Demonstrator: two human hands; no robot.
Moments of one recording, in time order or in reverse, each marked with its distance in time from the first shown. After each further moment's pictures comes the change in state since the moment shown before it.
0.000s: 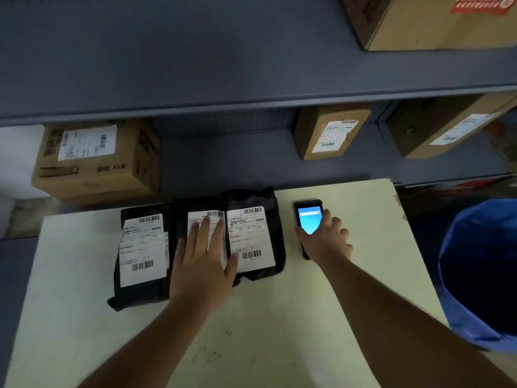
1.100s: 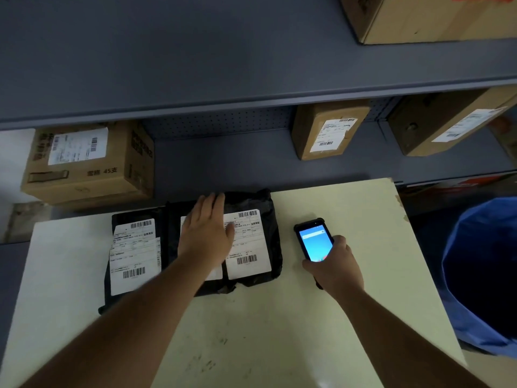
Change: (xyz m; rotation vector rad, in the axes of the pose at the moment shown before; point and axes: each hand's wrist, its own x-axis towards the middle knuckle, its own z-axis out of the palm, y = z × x) left_hand 0.086 0.019 -0.009 -0.014 -0.015 0.014; right_hand -0.019 0.047 0.004 0.302 -0.121 0.070
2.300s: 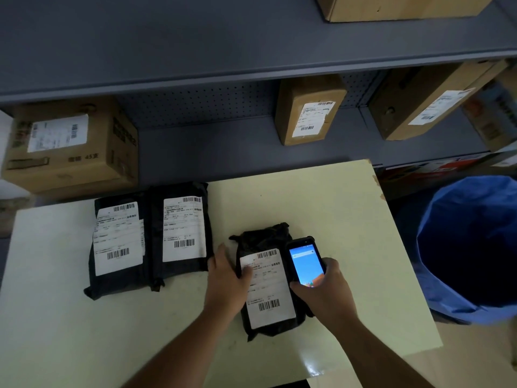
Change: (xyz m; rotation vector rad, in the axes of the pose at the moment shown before) left_hand -0.112 0.055 0.100 -0.681 -0.130 -0.350; right_hand -0.079 0.072 0.001 0.190 -0.048 0.003
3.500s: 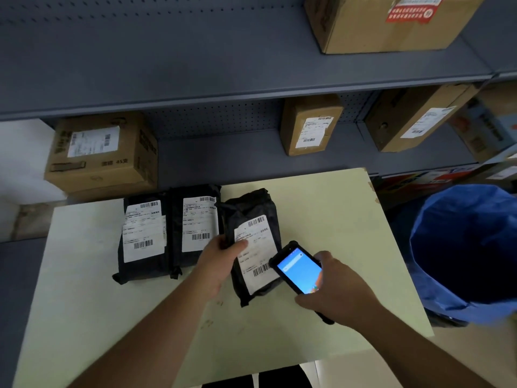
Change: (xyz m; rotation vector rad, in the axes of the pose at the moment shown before) left_hand -0.020 0.026 -0.075 -0.570 -0.182 -0.083; right_hand -0.084 -0.057 -0.063 -0.420 -0.198 -0.213
